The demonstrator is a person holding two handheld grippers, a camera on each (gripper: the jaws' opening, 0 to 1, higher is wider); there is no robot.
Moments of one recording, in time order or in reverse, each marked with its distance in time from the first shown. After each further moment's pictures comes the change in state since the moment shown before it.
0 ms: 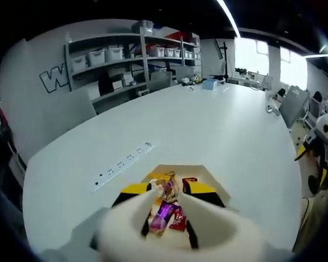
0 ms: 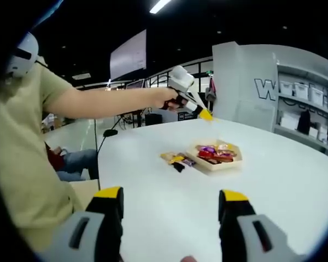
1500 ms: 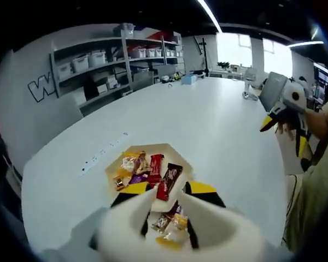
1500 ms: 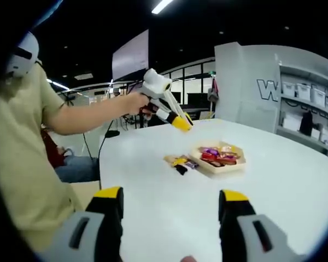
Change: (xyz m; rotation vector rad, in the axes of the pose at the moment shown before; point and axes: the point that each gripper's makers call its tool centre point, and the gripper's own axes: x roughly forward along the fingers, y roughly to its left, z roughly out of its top) left arm -0.057 -0.063 -0.054 0.097 0.001 -0.092; right arm 0.006 0.002 0.005 -0.006 -0.006 0.018
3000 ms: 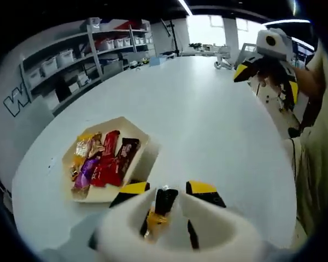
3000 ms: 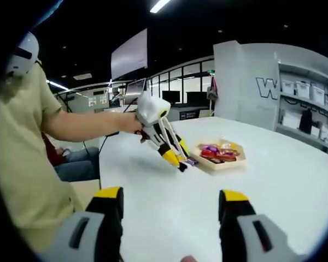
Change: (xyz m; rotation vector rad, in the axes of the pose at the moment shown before) left arm 0.053 -0.058 -0.065 0.163 0.114 -0.152; right arm -0.001 0.000 -0.007 0.010 0.010 -0.004
